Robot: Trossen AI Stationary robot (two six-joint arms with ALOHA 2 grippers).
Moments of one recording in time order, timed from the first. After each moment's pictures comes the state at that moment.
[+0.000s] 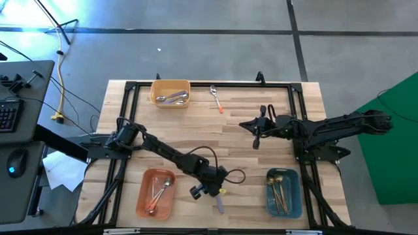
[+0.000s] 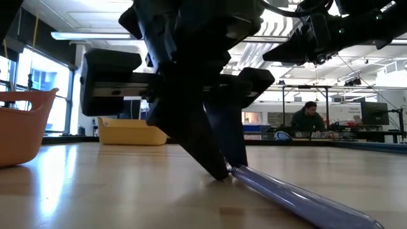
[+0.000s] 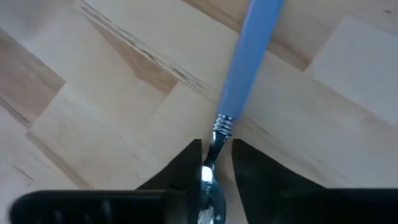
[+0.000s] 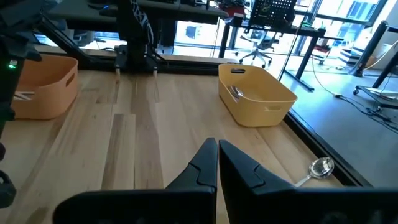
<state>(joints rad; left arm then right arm) -0.33 2.16 1.43 -0.30 0.17 0.59 -0.01 0.98 0.38 0.41 0.24 -0.11</state>
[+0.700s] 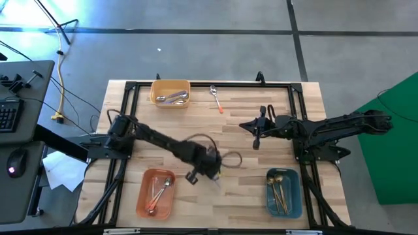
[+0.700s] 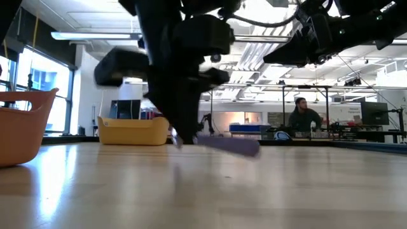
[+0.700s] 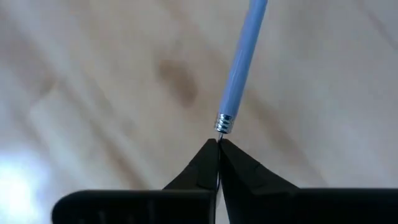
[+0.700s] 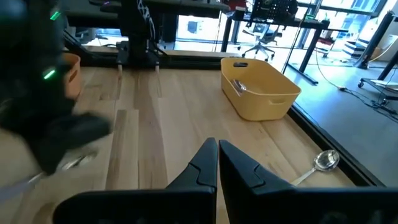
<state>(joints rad) -0.25 2.03 1.43 -0.64 -0.03 0.47 -0.01 0.98 0.38 0.39 0.23 -0.09</state>
